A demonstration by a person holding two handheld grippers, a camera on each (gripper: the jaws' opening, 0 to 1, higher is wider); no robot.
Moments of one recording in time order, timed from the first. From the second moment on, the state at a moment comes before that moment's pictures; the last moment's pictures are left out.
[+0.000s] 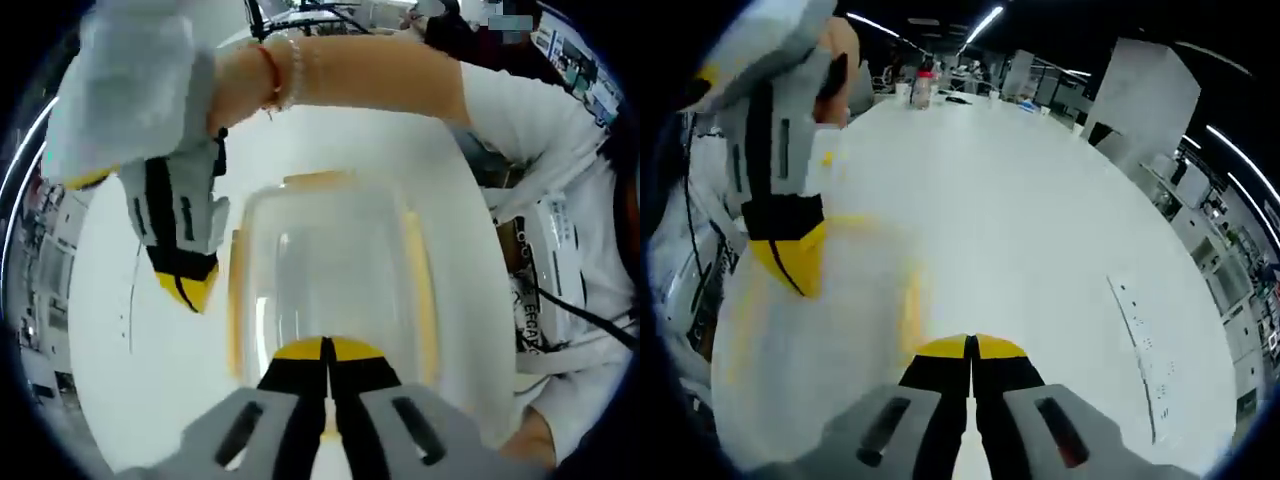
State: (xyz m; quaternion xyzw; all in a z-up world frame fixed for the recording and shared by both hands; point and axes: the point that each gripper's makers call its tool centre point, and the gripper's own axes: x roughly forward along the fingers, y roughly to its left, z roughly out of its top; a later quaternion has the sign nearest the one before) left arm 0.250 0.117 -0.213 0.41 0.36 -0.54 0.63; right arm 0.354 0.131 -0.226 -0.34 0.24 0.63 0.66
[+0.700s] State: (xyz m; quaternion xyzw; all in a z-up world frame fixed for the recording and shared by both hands) left arm 0.258 0.108 -0.205 0.45 0.36 -0.54 0.62; right arm 0.339 0.119 -0.247 -0.41 0.40 0.67 0.47
